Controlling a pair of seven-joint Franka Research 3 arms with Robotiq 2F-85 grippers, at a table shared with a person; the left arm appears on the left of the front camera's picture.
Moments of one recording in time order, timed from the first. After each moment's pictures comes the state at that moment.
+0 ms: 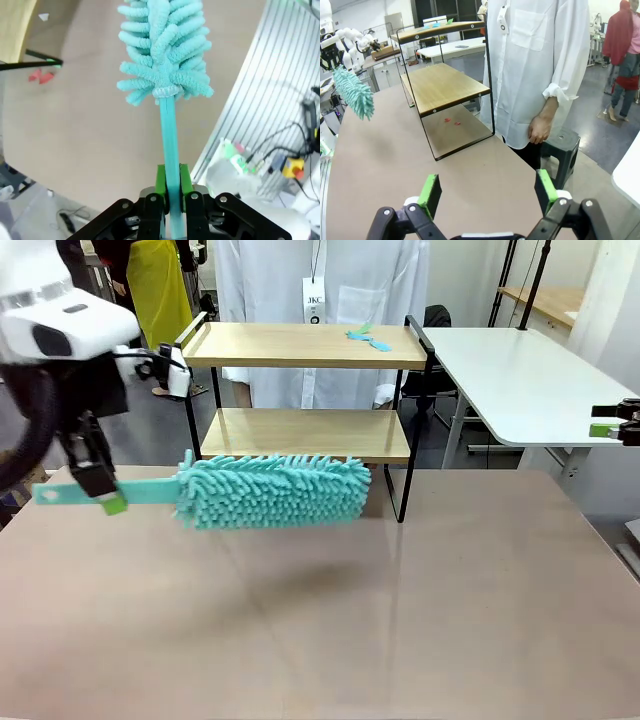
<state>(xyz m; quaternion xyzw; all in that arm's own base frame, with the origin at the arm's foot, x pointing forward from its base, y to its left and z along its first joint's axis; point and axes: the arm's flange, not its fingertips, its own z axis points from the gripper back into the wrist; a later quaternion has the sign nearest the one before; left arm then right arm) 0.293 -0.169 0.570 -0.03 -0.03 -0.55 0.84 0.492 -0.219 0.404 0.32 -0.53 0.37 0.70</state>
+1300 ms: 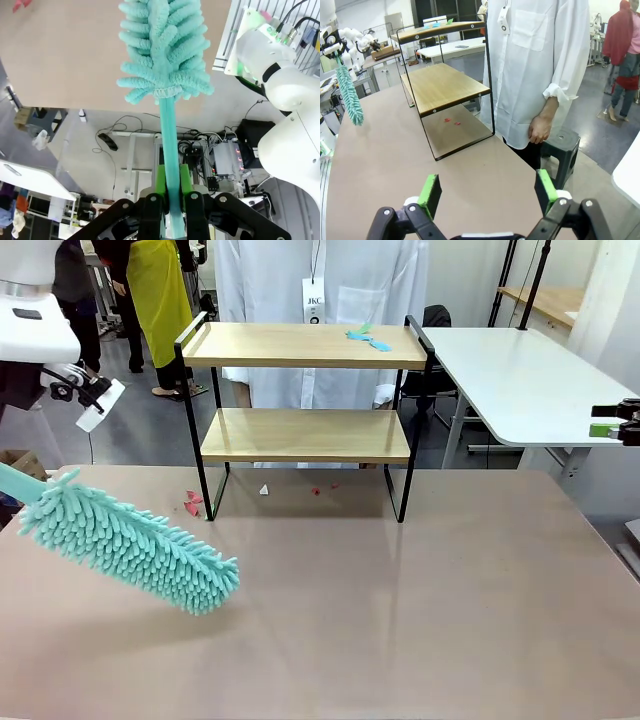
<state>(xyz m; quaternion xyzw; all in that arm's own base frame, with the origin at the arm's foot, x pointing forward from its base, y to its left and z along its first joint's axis) 0.304 -0.125 0.590 0.16 0.18 -0.63 0.74 0.492 -0.219 0.404 0.32 -0.53 0.37 0.70</state>
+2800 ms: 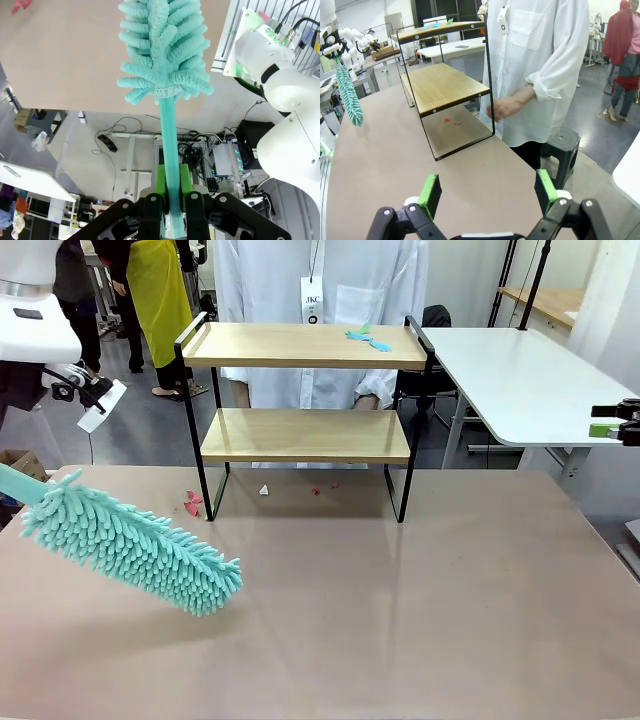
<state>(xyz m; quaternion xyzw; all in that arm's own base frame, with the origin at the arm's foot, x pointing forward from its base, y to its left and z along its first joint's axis) 0.304 -0.125 0.589 0.15 0.18 -0.63 0.74 0.492 -0.219 0.404 0.32 -0.53 0.37 0.70</state>
